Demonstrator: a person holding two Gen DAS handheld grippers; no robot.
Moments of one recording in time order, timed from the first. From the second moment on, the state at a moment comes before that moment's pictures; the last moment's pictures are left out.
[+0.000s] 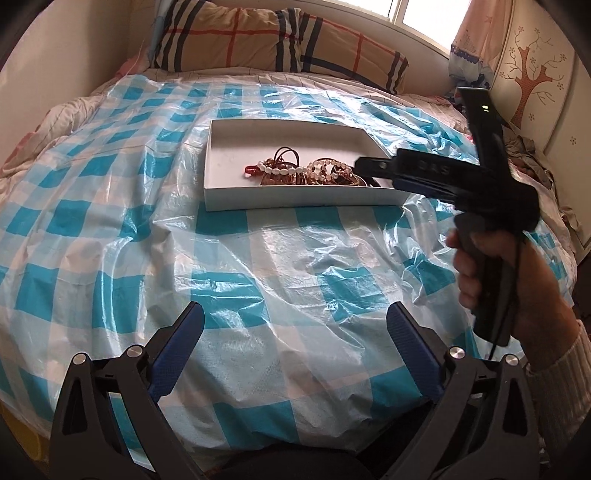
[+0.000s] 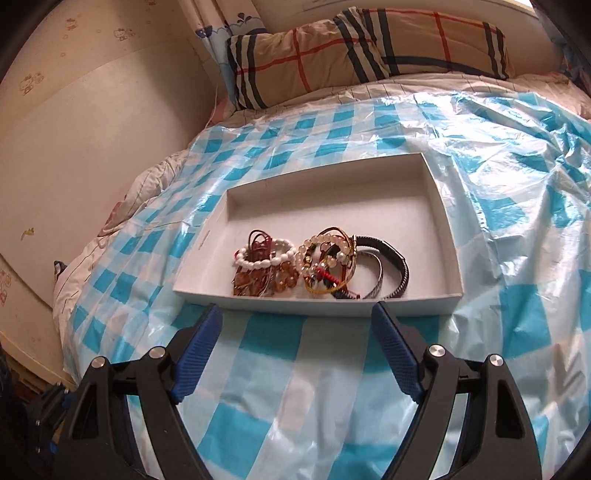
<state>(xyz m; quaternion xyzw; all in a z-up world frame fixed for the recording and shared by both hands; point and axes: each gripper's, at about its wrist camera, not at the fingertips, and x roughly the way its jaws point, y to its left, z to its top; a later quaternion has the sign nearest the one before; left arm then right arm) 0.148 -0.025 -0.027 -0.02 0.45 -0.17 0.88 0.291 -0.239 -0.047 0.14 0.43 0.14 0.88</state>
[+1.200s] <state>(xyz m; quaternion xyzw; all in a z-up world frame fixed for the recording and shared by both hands) 0.069 -0.040 0.033 0.03 0.39 -0.17 0.90 0.029 -0.253 0.037 0.07 0.35 0.10 0.93</state>
